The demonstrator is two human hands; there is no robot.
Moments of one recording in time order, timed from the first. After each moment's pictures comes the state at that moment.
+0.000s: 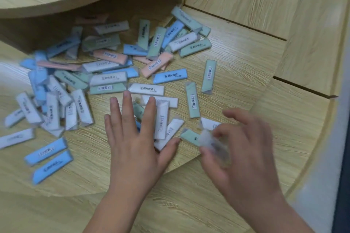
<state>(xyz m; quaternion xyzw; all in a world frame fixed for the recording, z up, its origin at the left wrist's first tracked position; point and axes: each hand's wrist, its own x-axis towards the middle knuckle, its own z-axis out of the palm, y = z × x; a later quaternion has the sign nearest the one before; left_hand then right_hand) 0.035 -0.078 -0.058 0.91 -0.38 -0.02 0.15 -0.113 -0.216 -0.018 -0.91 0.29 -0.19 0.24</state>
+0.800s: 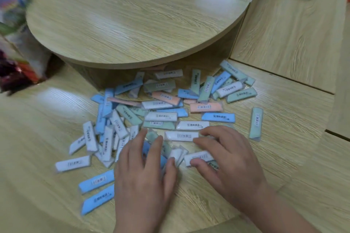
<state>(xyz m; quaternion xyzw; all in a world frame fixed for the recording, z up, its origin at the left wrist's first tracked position) 0.087 -0.038 -0.046 0.92 -0.32 0.10 0.19 -0.003 -0.217 -0.049 -0.95 0.08 -0.21 0.22</state>
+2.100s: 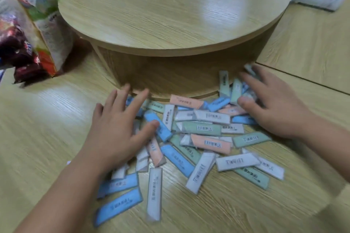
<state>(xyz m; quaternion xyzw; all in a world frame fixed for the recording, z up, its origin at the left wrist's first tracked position) 0.228 0.005 -0.032 0.93 -0.35 -0.08 0.11 0.072 -0.310 -0.034 -0.97 0.20 -0.01 0.13</state>
